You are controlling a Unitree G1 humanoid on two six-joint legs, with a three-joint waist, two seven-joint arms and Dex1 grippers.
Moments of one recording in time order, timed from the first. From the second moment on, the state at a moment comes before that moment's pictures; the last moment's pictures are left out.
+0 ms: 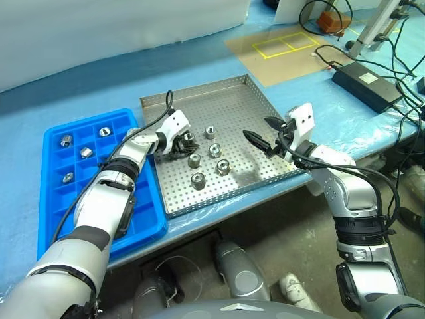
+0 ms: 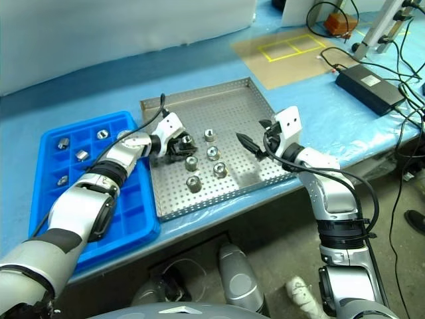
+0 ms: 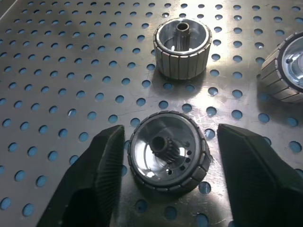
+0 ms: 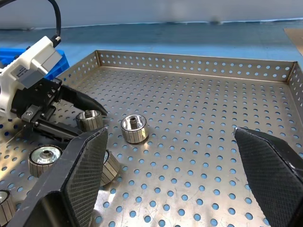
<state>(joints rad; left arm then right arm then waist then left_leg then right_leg) -1.05 0.30 -0.14 1.21 0.10 -0.13 -0.87 -0.46 -0.43 -0.07 -0.10 0.36 0.53 0.60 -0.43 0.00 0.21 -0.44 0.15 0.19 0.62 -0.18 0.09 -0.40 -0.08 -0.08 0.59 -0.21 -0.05</state>
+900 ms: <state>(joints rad) -0.46 0.63 0.16 -0.03 -0.15 0.34 -0.80 -0.68 -0.33 0.03 0.06 0.36 0.50 0.71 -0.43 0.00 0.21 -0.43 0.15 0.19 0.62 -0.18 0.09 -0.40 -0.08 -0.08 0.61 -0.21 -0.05</state>
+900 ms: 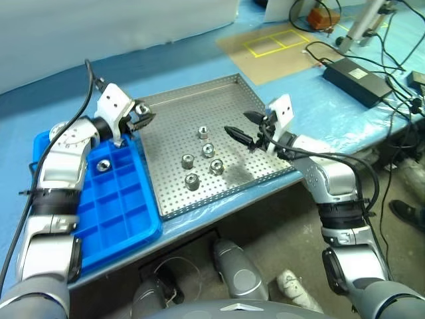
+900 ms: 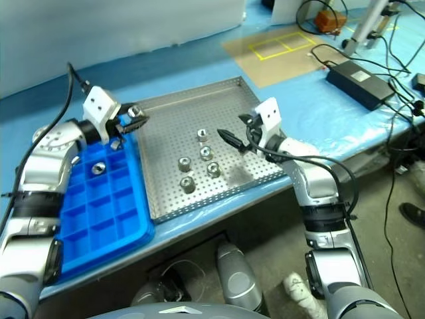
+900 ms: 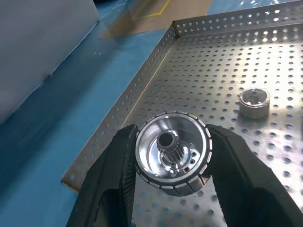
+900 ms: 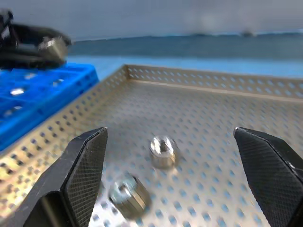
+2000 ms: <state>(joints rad) 0.11 0.37 0.34 -0.60 -0.15 0.58 -0.30 -0.96 -0.16 0.18 0.33 0.34 0.37 1.08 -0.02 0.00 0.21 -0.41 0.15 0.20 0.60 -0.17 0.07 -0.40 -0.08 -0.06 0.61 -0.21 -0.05</state>
